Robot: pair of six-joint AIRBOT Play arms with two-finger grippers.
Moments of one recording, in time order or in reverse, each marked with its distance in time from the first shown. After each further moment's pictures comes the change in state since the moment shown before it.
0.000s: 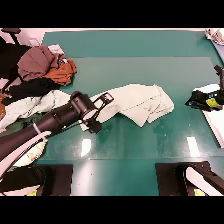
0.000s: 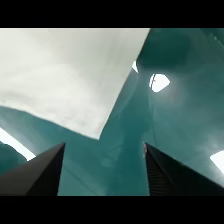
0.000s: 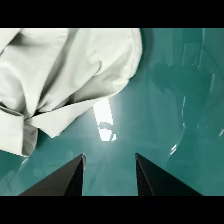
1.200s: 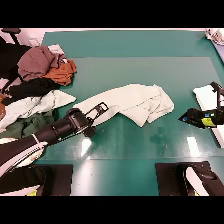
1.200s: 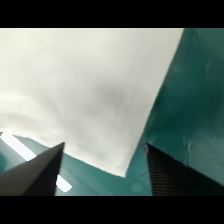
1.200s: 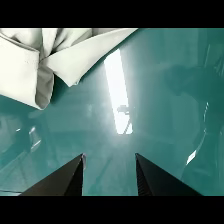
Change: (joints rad) left arm 0.019 0.026 -0.256 0.130 0.305 0.002; right arm 0.000 0.290 -0.266 0.073 0.039 -0.006
